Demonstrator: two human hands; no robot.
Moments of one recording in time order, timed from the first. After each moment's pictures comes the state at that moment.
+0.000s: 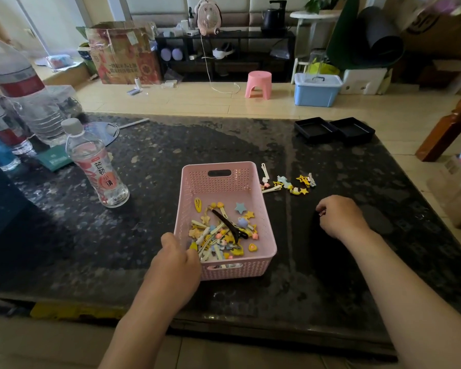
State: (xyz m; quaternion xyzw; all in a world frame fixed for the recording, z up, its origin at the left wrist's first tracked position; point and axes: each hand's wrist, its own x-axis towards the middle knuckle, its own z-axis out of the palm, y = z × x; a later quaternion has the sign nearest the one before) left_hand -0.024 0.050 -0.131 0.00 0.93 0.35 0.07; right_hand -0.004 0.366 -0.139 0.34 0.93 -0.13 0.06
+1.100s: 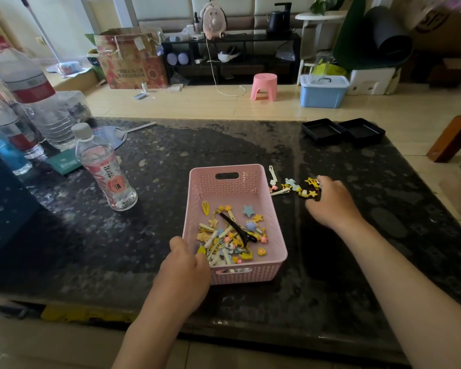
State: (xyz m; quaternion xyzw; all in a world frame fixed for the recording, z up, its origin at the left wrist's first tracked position) left_hand -0.022 0.050 -0.128 0.03 0.93 0.35 0.06; right_hand -0.034 0.350 -0.136 0.32 0.91 -0.25 -0.06
